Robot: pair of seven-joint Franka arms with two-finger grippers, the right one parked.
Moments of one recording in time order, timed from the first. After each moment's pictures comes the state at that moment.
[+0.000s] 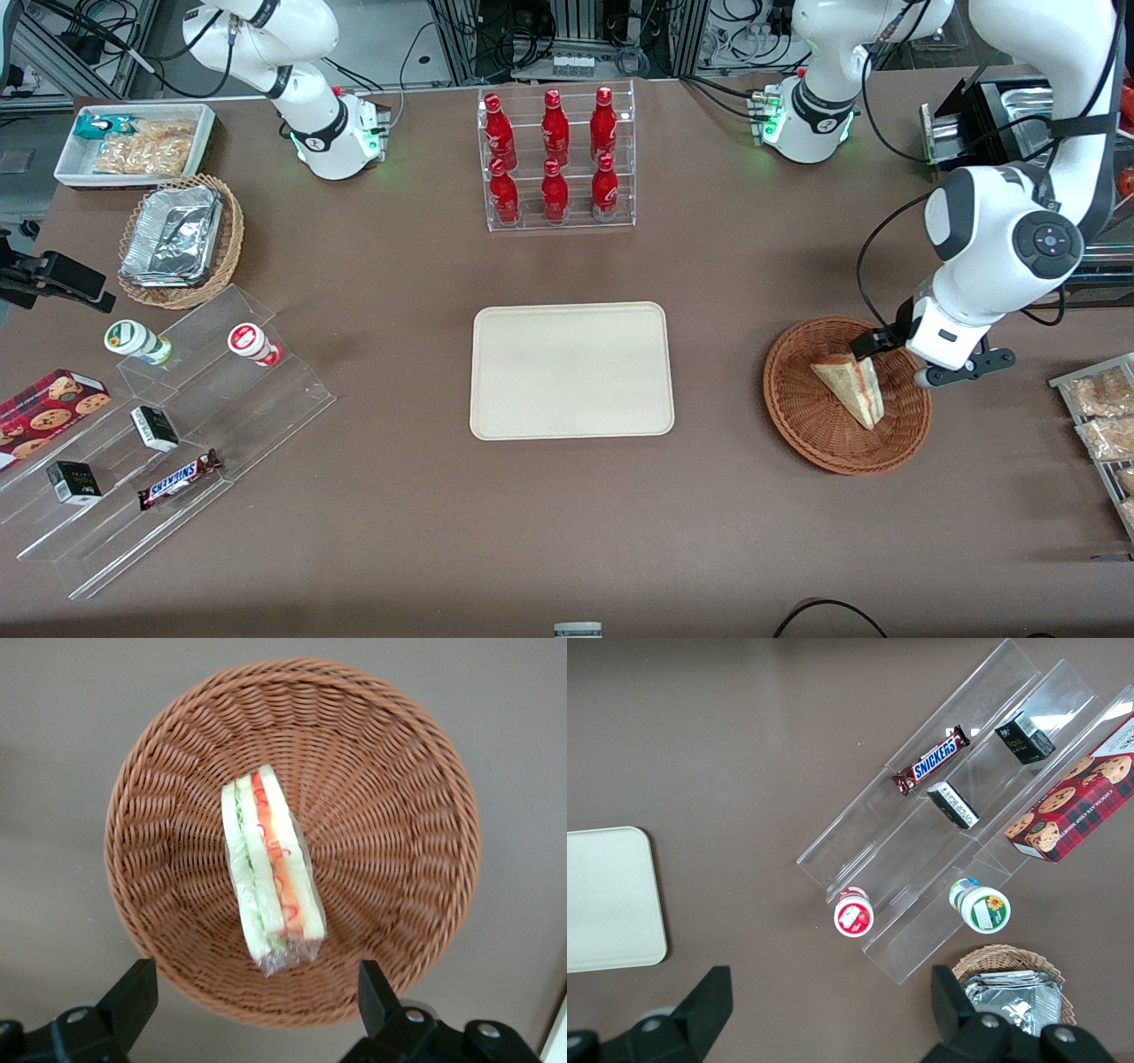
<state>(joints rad) 0.01 0.15 -0.06 -2.14 0.00 2.30 -0.39</state>
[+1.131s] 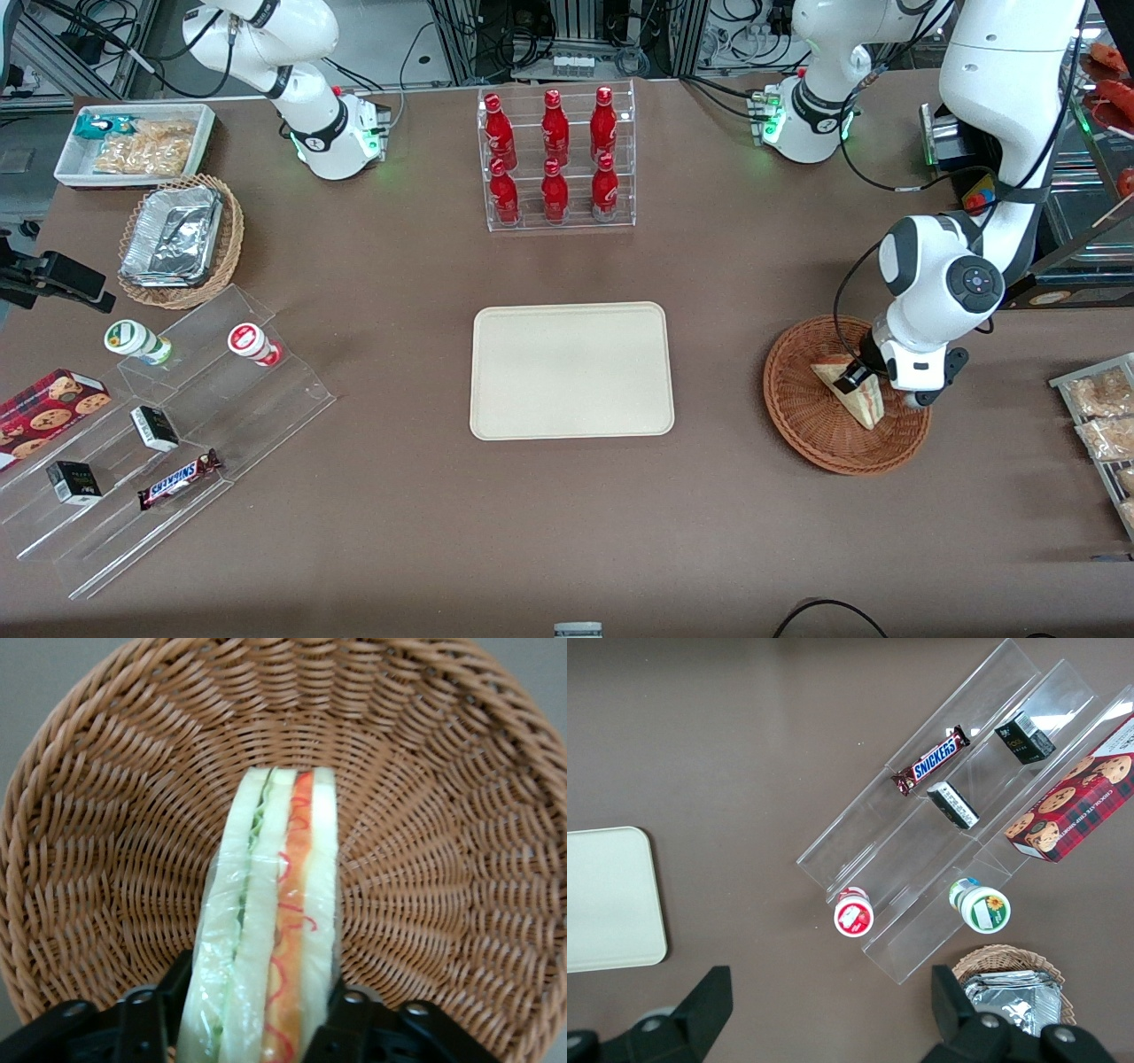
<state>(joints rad) 0.01 0.33 -0.06 -2.18 0.00 2.56 -0.79</state>
